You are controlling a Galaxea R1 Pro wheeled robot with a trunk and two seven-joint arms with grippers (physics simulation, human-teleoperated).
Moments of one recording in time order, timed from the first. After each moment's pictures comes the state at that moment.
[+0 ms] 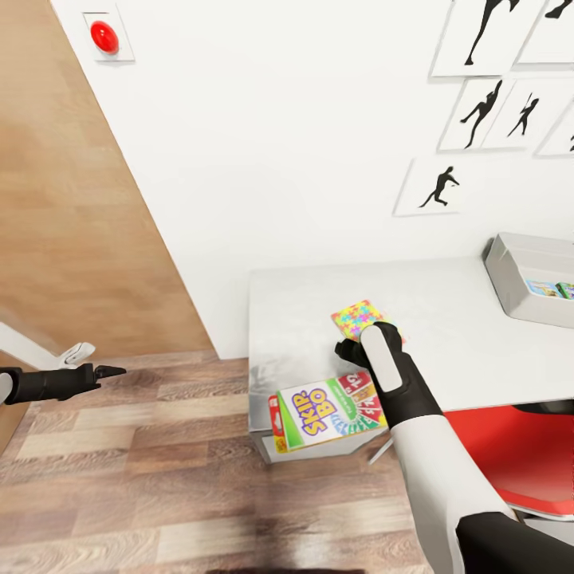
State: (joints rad) left arm -0.87 0.66 -0.11 -0.62 0.53 0.85 -0.74; right arm -0.90 0.15 0.02 -1.05 -0.71 0.92 -0.83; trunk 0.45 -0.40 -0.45
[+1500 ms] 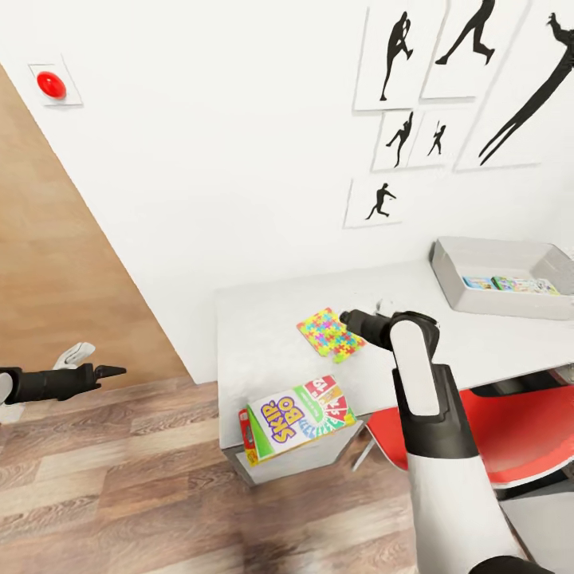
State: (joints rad) left arm -0.87 0.66 -0.11 -0.62 0.54 0.85 -0.74; right arm -0.78 0.17 0.04 -1.57 -0.77 1.01 -0.83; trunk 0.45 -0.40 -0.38
